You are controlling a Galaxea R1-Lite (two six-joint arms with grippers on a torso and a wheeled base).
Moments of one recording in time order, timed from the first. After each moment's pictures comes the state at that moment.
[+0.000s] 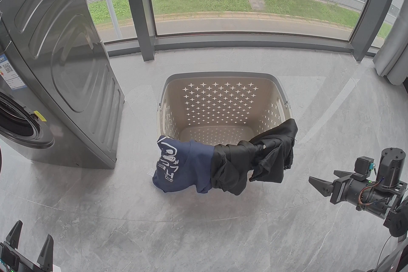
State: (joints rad) left arm 0.00 0.02 -0.02 0.01 0.02 -0.05; right arm 0.26 1.60 -0.11 -1.13 0.06 0.20
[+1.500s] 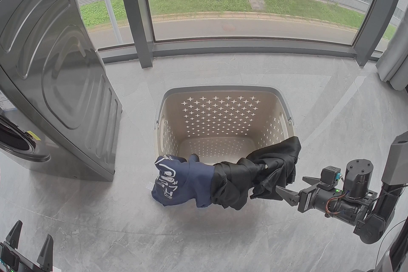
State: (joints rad) left arm 0.00 0.02 -0.02 0.01 0.02 -0.05; right arm 0.42 1.98 -0.13 -1.51 0.05 0.20
